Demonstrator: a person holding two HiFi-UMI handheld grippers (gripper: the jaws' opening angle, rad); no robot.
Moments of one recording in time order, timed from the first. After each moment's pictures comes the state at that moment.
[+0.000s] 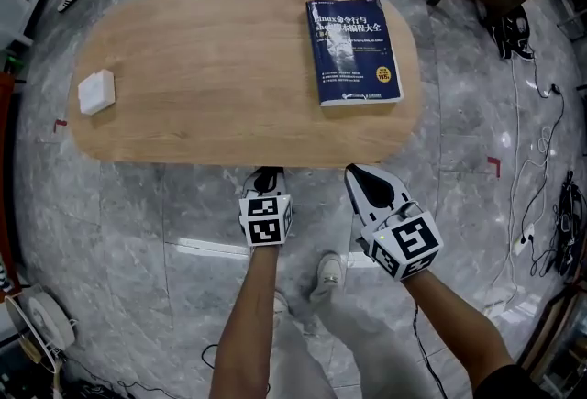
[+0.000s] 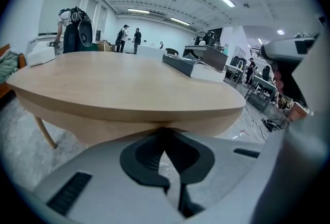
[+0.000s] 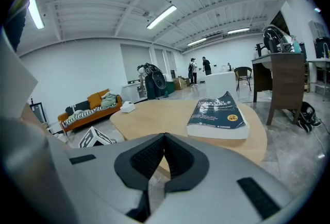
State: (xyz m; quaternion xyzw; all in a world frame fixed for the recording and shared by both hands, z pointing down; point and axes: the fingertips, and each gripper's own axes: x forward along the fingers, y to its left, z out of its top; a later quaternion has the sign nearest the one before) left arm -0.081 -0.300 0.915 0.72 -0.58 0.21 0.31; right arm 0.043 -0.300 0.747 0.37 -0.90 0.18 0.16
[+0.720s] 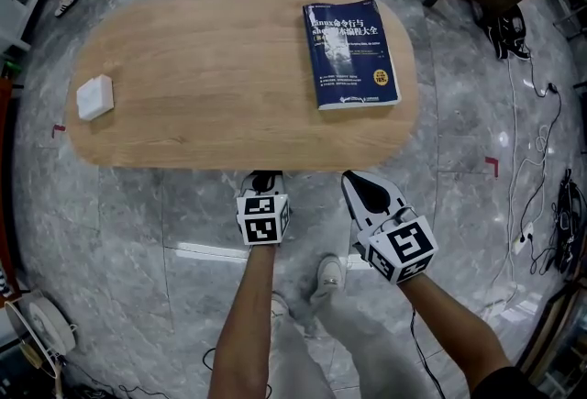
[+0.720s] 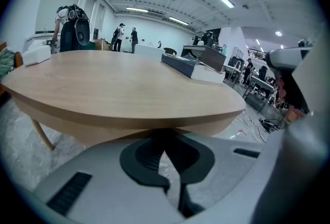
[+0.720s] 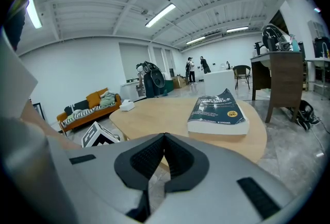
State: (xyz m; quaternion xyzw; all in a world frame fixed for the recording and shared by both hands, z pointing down) left arm -0.083 -0.309 0.914 0.73 -0.57 0.21 0.31; right arm 0.041 -0.295 0.755 0.38 -0.89 0.19 0.16
